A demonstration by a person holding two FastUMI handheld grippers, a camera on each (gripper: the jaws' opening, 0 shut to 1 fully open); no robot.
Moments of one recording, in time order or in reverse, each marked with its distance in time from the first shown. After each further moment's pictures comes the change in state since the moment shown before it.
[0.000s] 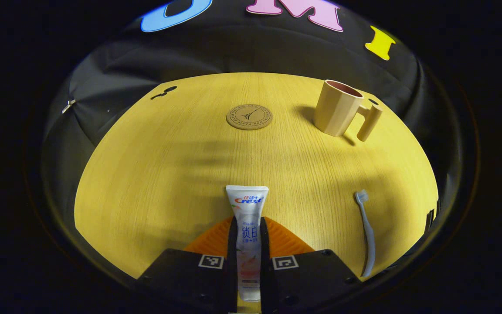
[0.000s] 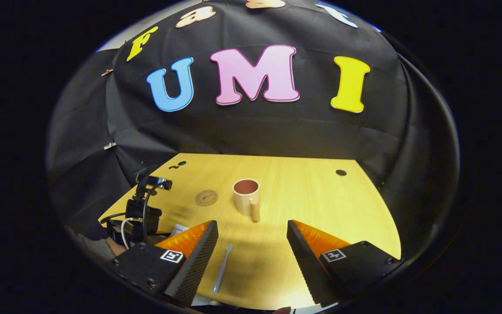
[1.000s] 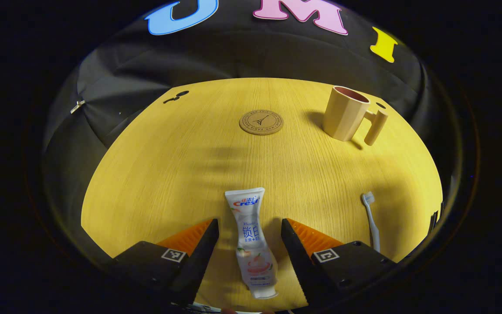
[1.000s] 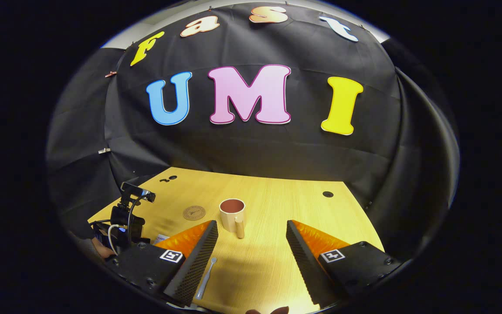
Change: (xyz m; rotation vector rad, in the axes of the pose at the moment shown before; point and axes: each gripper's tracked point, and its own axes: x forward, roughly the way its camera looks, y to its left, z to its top) left arm -0.006 0.014 0.002 -0.022 -0.023 0.085; right arm -0.012 -0.039 0.042 -0.054 -0.175 -0.076
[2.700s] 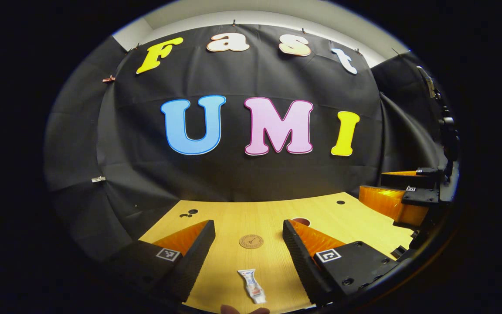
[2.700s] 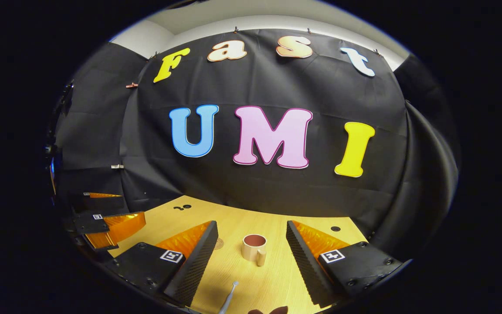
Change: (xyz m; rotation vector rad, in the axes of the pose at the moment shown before) left arm -0.266 0.011 0.141 0.038 -0.765 -0.103; right arm -0.035 0.080 0.081 -0.080 -0.256 0.031
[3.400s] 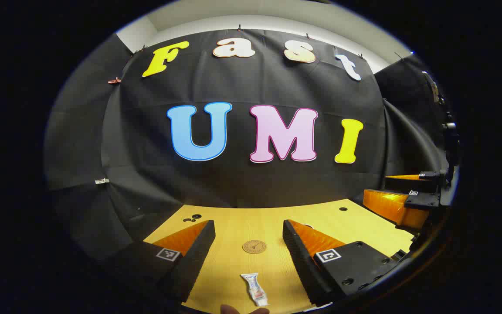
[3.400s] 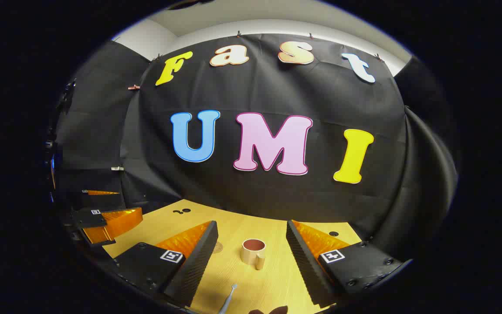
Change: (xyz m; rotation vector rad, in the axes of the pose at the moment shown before) left arm -0.002 0.012 0.012 -0.011 -0.040 0.017; right arm 0.000 0.007 0.008 -0.012 -0.032 -0.010
